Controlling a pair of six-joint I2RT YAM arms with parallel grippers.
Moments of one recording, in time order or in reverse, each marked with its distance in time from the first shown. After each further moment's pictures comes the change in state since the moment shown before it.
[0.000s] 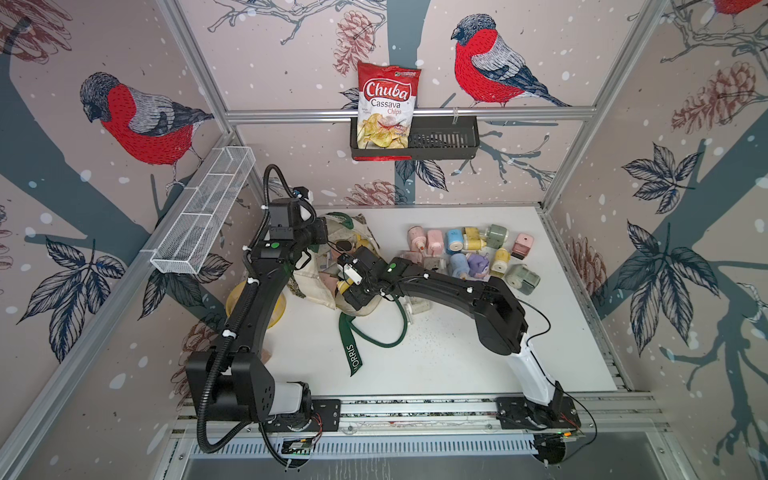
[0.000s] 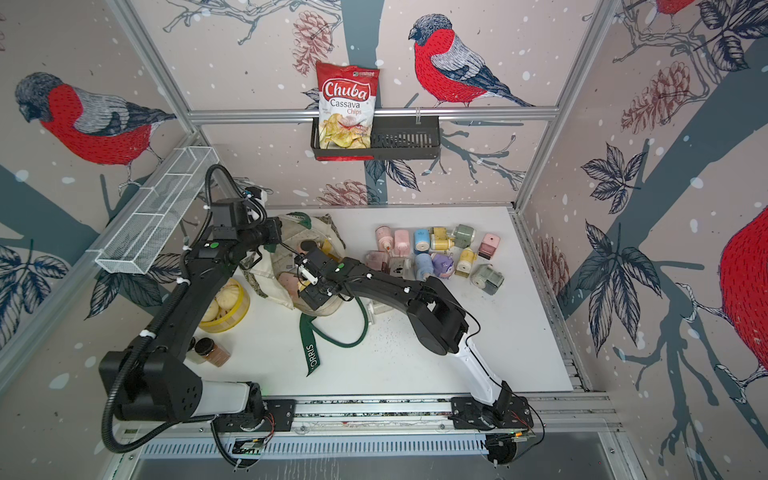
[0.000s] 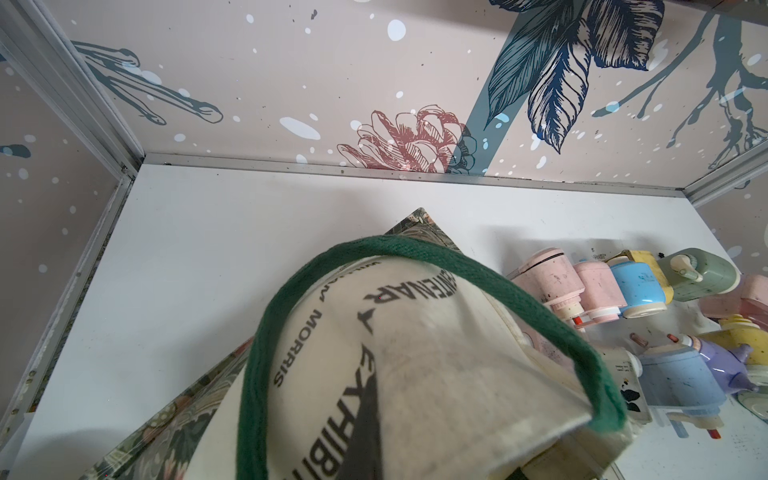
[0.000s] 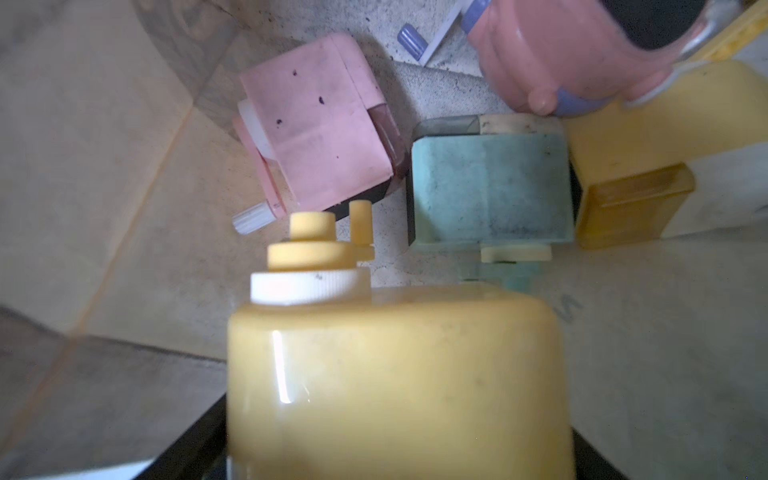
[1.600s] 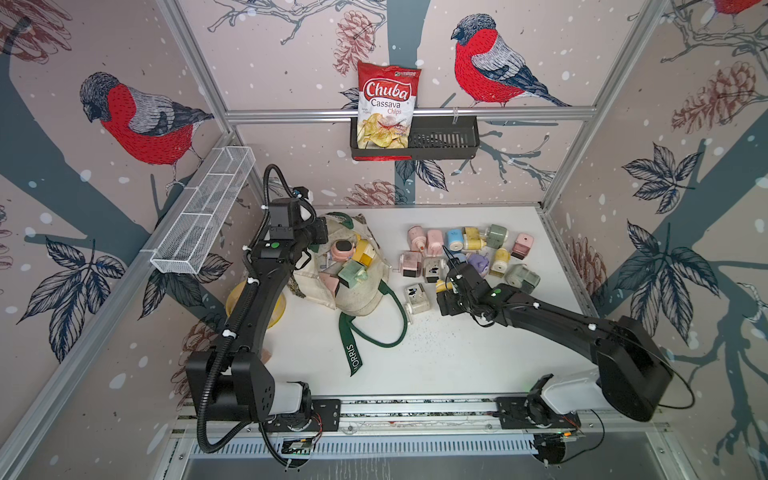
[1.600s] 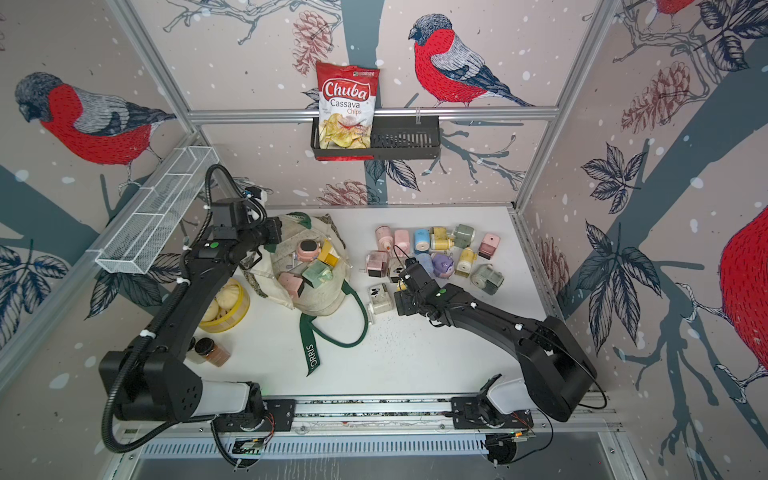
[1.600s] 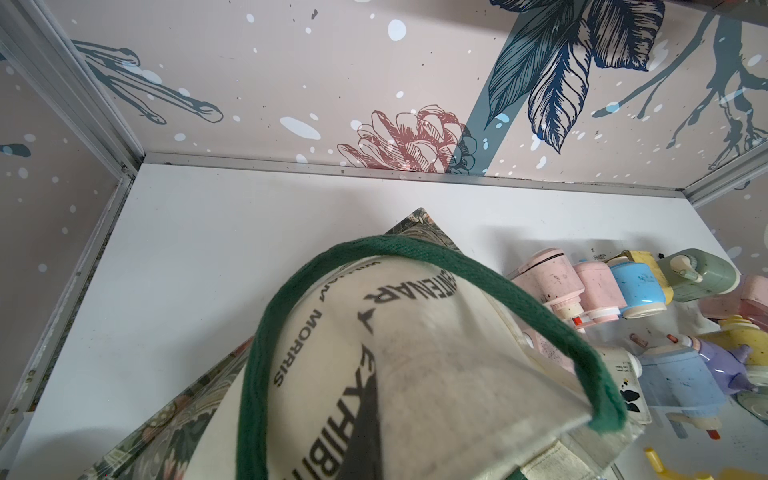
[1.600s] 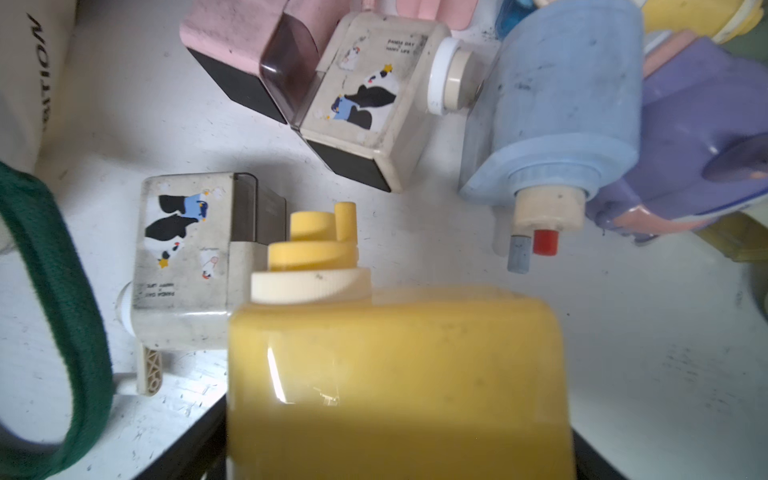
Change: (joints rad) left arm 0.000 0.000 0.000 0.000 0.000 -0.002; right arm -0.321 -0.743 -1.028 0.201 0.191 0.268
